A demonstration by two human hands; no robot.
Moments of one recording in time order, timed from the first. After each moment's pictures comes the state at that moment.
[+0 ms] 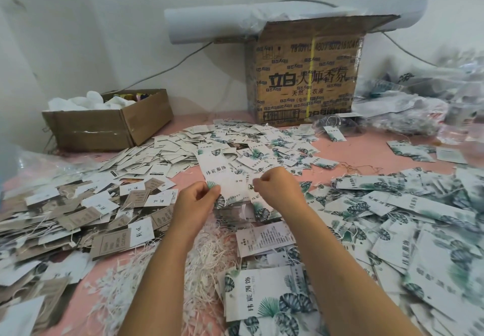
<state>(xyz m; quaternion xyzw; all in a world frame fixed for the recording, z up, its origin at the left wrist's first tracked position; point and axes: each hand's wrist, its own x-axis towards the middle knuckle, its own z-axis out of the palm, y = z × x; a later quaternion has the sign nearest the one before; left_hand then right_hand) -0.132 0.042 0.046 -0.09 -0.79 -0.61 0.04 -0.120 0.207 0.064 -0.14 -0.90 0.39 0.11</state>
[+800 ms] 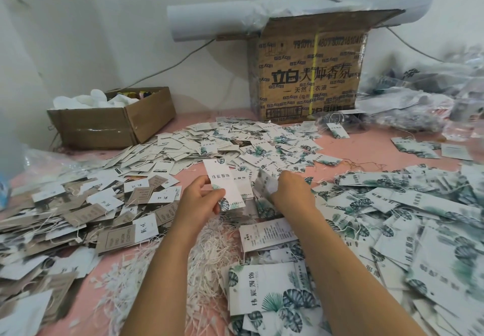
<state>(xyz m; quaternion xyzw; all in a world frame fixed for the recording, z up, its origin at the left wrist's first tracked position) -0.130 0.039 0.048 -0.11 -0.77 -0.63 0.00 -0.119 0.215 0.049 -0.19 -0.95 0.24 0.08</state>
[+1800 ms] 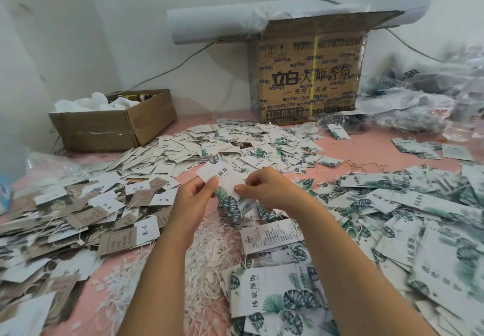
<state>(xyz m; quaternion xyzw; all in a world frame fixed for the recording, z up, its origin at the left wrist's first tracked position) -0.135 0.033 0.048 -0.10 -0.74 -0.67 0.03 -0.108 0.200 0.079 0.03 -0.88 0.47 0.00</state>
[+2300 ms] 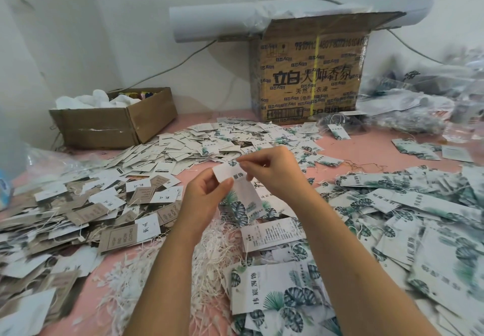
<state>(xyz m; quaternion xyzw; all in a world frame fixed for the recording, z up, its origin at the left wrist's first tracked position) -0.126 0.045 0.052 -0.18 -0.68 -0.71 0.01 -0.105 0.197 0.094 0.08 -0.84 0.50 0.21</state>
